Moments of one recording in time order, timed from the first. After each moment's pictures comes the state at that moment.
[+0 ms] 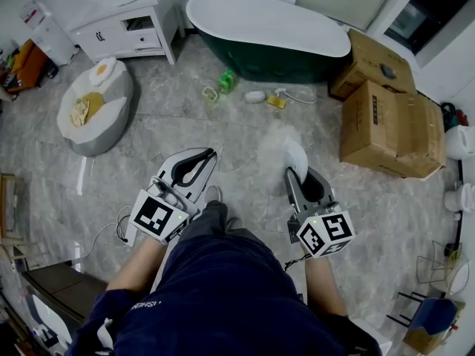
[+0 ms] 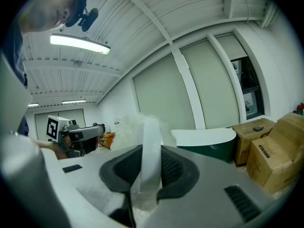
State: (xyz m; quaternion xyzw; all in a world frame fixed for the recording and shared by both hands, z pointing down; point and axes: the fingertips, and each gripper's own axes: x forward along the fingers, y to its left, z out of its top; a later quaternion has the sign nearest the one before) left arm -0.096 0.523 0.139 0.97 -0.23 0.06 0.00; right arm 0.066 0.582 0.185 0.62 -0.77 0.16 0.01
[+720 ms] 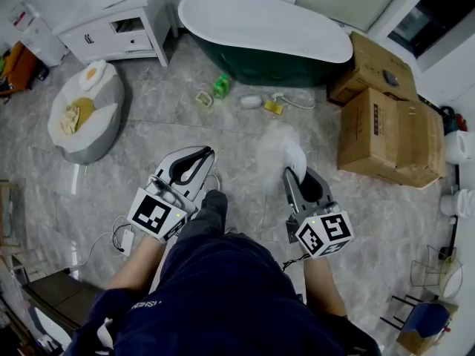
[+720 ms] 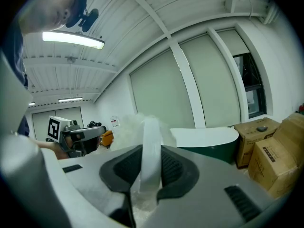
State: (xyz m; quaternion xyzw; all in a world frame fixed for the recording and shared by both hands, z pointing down) left arm -0.066 0.414 0.161 0.97 -0.23 0.05 0.02; right arm 0.098 0.480 0.202 0.62 -0.76 0.17 0.02
